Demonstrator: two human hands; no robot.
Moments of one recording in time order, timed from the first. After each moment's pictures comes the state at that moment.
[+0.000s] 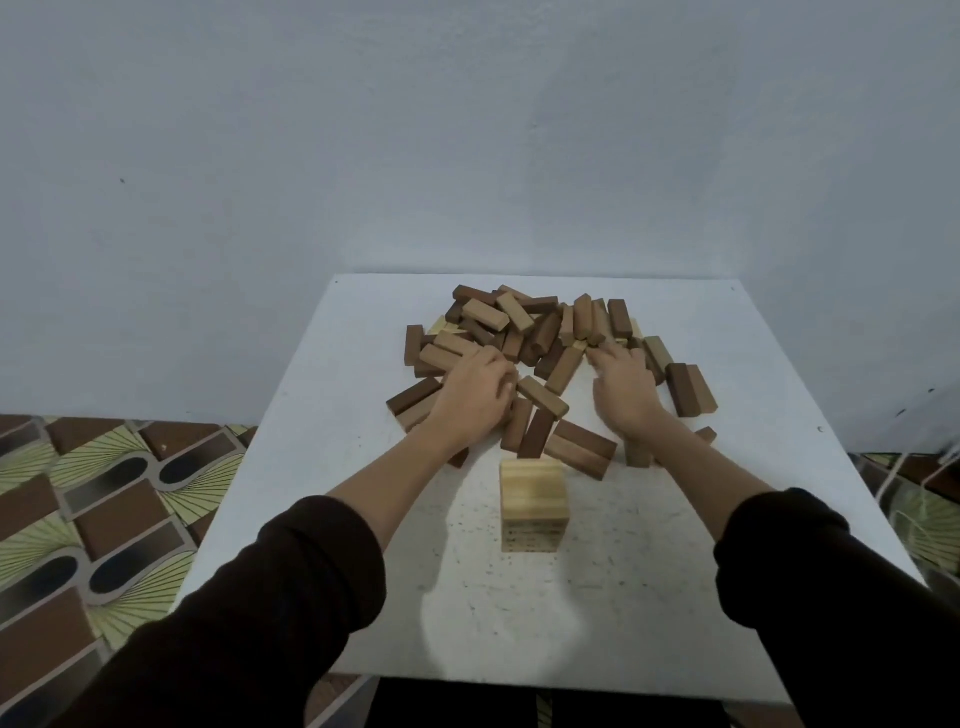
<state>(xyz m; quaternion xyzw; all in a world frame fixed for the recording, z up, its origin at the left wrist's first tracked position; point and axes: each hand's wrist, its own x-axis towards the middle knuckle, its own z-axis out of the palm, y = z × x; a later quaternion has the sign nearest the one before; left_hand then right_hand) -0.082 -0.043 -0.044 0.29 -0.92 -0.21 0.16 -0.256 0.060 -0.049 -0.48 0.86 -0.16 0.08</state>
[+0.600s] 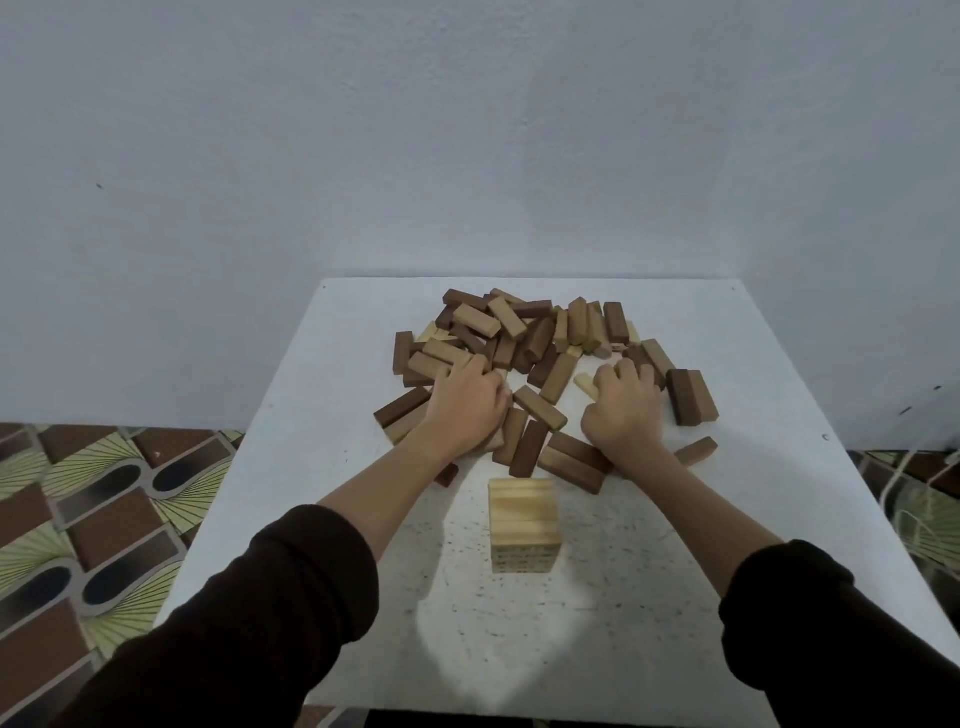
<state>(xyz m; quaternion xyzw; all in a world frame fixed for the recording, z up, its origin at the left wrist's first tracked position) -0.099 -0.051 -0.053 0.33 -0.94 -0.07 0.10 -0.247 0.066 -0.061 -0.43 0.90 -0.11 -0.02</state>
